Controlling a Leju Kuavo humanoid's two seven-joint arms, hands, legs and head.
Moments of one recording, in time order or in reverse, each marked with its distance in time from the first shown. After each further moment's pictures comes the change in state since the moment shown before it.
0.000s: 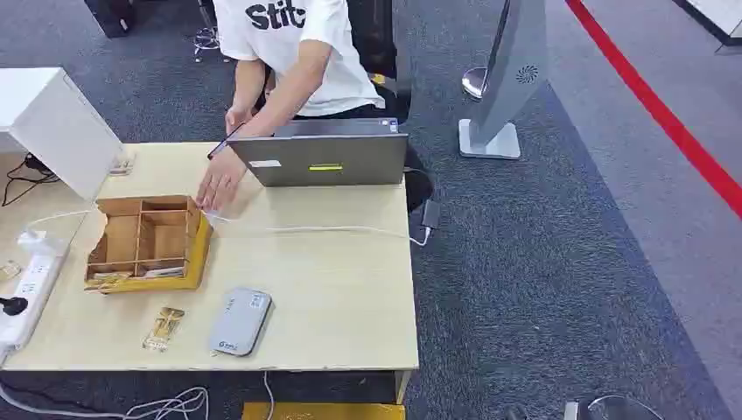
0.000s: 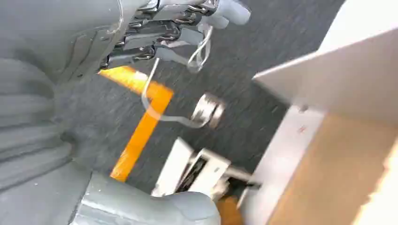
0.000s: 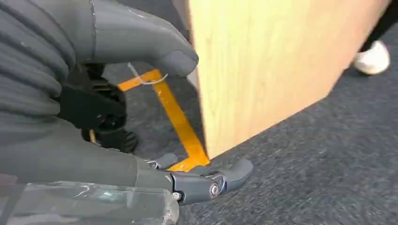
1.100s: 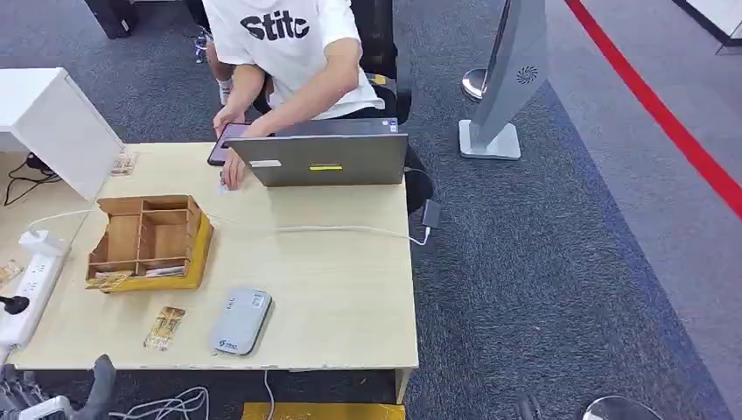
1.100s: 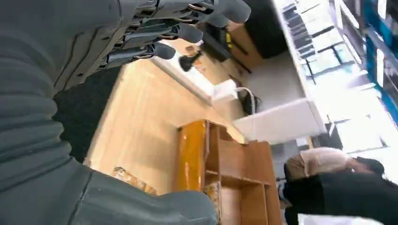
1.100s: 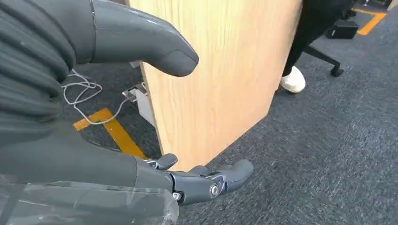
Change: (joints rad) left arm 0.186 -0.095 -0.469 -0.830 -0.156 0.484 -0.133; right arm -0.041 0.019 -0.185 0.029 -0.055 0.095 -0.085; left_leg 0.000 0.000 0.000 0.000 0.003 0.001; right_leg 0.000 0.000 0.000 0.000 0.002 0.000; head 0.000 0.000
